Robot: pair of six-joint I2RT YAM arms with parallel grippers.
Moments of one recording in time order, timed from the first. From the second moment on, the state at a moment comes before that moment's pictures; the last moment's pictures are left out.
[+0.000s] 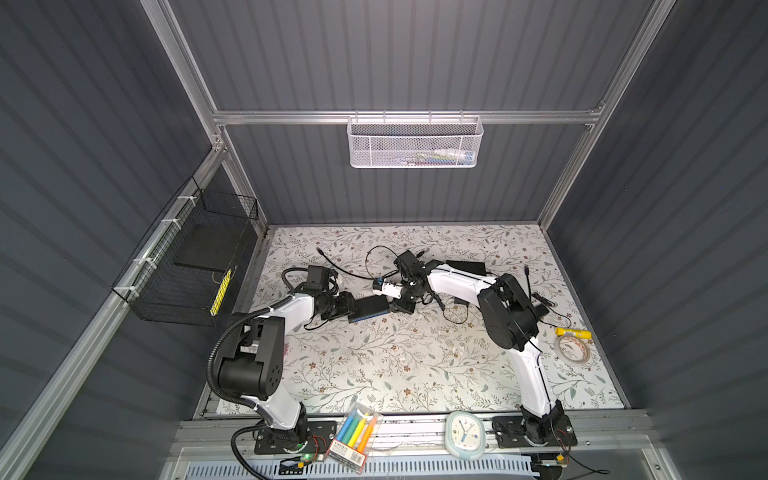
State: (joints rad) left arm -0.19 1.64 0.88 -0.30 0.42 -0.34; right arm 0.68 2.23 1.67 -0.66 -0.34 -0.60
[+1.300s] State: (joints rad) left arm -0.19 1.66 0.88 -0.27 0.46 -0.32; right arm 0.61 2.30 1.82 -0.81 -0.38 -0.74
